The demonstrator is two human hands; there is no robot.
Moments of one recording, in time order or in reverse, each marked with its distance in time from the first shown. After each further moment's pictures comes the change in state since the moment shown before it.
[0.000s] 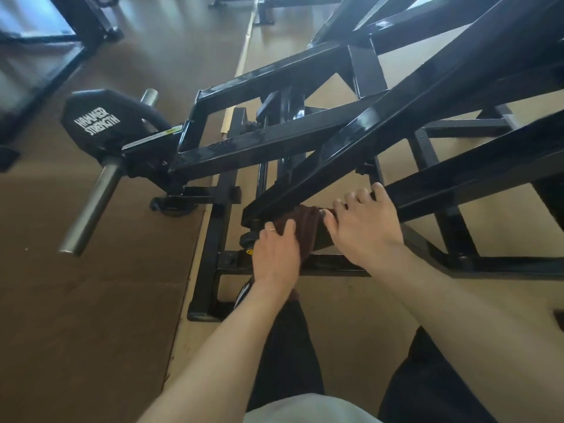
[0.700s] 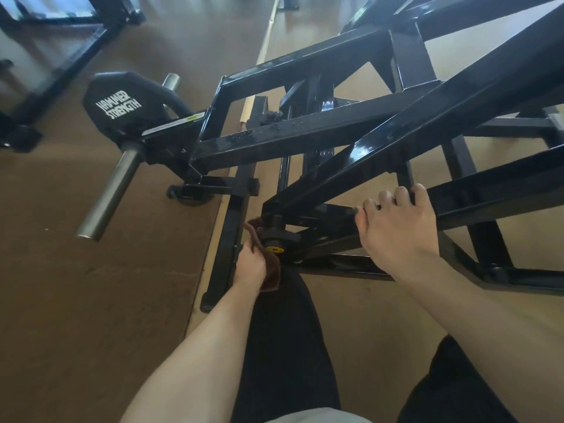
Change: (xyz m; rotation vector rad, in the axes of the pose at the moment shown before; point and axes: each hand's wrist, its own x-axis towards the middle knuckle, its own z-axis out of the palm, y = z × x) left_hand 0.016 -0.095 0.026 -0.878 -0.134 -0.709; right_hand 0.002 -0.008 -0.002 -0.072 0.001 0.063
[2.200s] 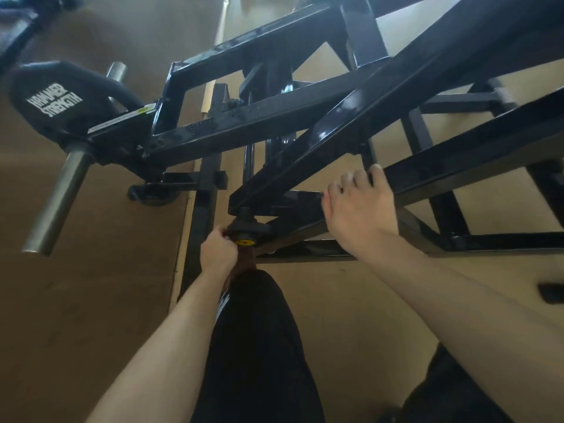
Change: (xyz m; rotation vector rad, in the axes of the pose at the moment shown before) left_hand 0.022 0.001 -0.012 0.387 0.032 0.195; right_hand -0.001 -0.003 0.000 -0.022 0.017 -0.007
